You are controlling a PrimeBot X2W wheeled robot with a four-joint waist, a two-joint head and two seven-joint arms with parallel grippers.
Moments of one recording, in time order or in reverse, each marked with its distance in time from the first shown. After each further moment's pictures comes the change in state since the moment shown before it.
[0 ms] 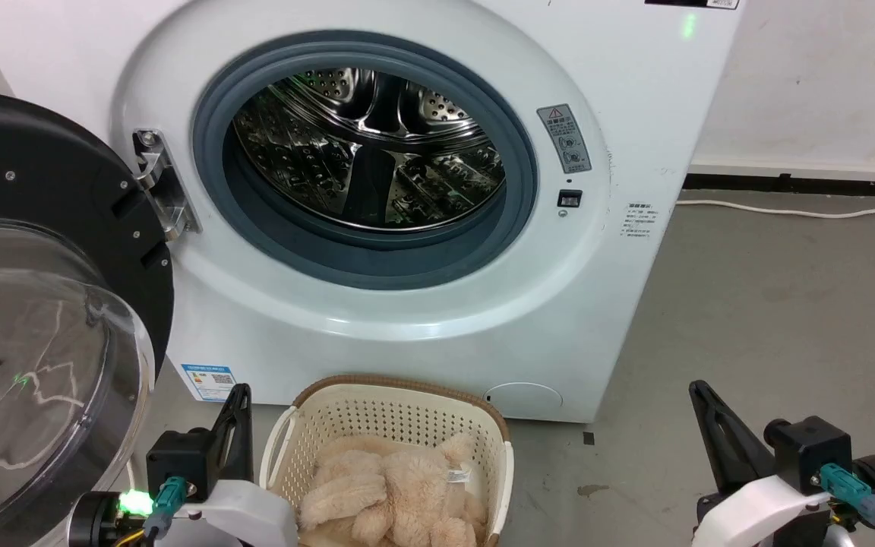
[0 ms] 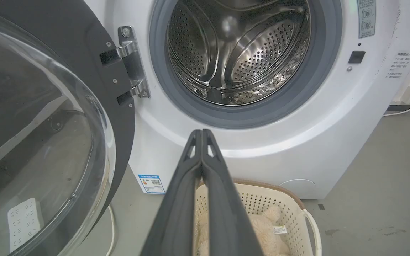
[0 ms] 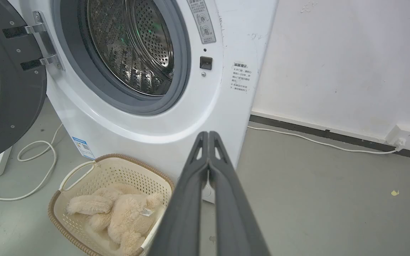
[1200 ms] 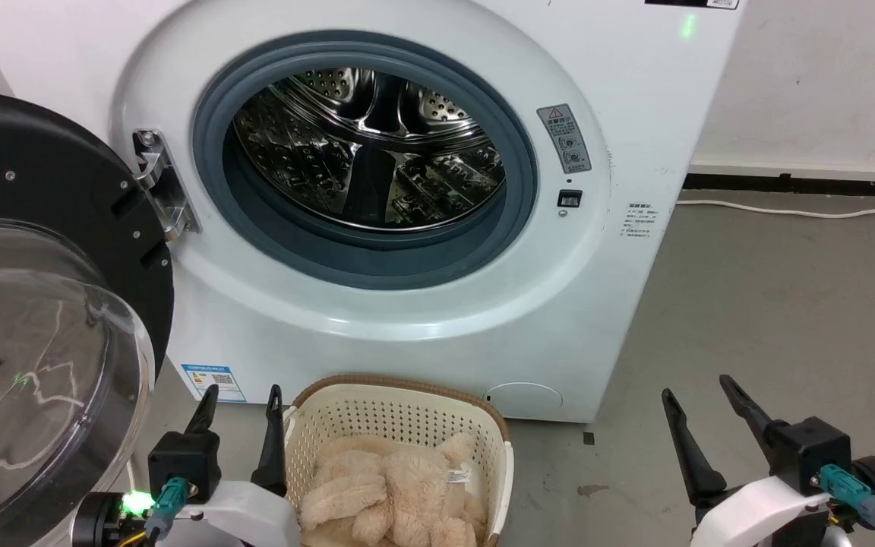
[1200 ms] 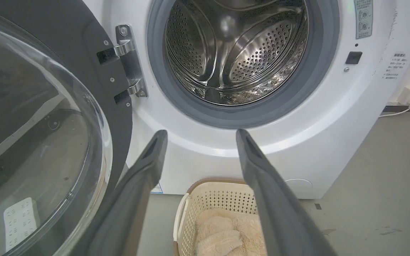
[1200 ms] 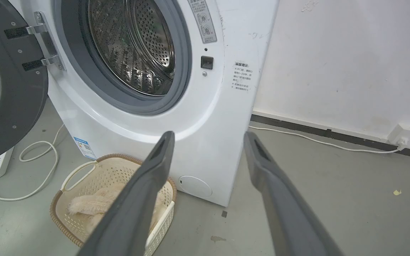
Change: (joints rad) left arm 0.001 0.000 -0.005 0.001 -0.004 0.001 -0.001; right arm 0.000 0.000 0.002 0.003 0.005 0.000 -0.001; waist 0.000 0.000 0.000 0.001
